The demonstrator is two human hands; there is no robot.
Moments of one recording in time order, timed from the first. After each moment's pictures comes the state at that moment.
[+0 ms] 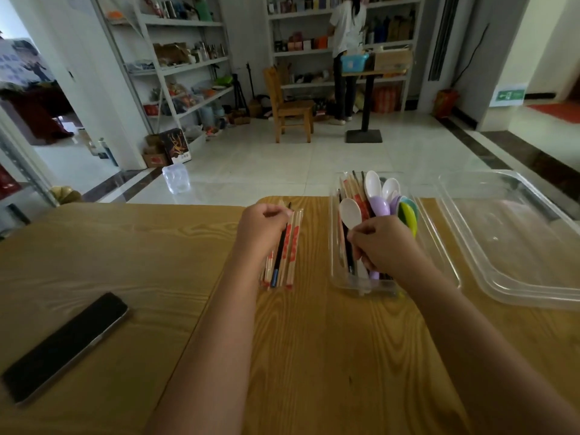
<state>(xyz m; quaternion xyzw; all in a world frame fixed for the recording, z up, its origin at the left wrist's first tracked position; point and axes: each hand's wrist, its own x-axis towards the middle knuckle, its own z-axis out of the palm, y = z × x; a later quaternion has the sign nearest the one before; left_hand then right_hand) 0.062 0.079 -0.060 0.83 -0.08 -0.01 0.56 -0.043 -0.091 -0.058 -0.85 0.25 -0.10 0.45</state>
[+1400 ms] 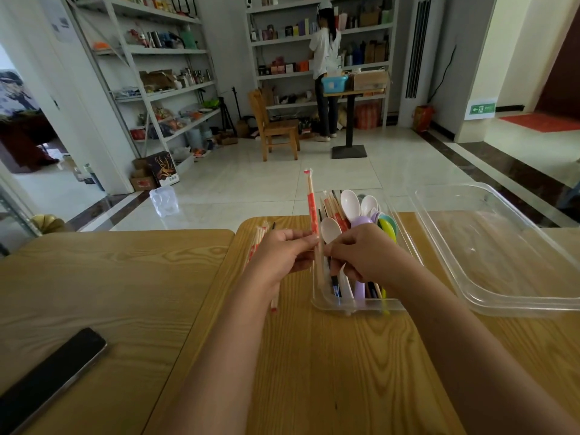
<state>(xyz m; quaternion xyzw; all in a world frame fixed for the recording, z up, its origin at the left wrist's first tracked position) 0.028 0.043 -0.045 0.73 -0.13 -0.20 0.64 -0.052 -0.094 -0.025 -0.84 0.19 -0.02 0.51</state>
